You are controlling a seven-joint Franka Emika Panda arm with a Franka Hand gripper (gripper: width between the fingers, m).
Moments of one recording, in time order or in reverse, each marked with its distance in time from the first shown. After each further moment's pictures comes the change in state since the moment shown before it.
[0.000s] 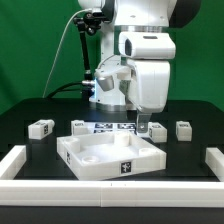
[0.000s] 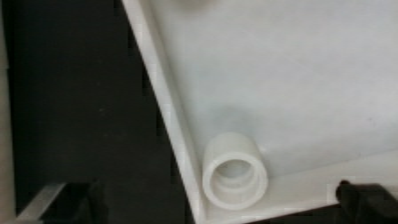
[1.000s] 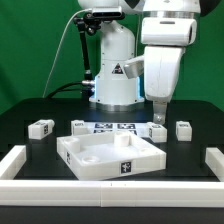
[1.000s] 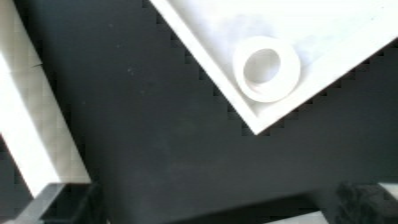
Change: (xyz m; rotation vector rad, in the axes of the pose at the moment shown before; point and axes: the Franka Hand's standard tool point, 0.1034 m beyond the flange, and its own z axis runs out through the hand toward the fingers) arm 0.040 0.029 -0.020 0.008 -0.008 0.458
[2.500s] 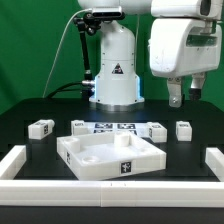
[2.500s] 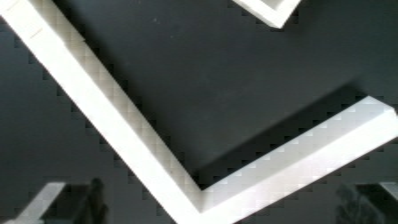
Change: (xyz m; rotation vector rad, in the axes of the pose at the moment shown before) arm 0.038 0.027 -0.035 -0.024 0.010 0.346
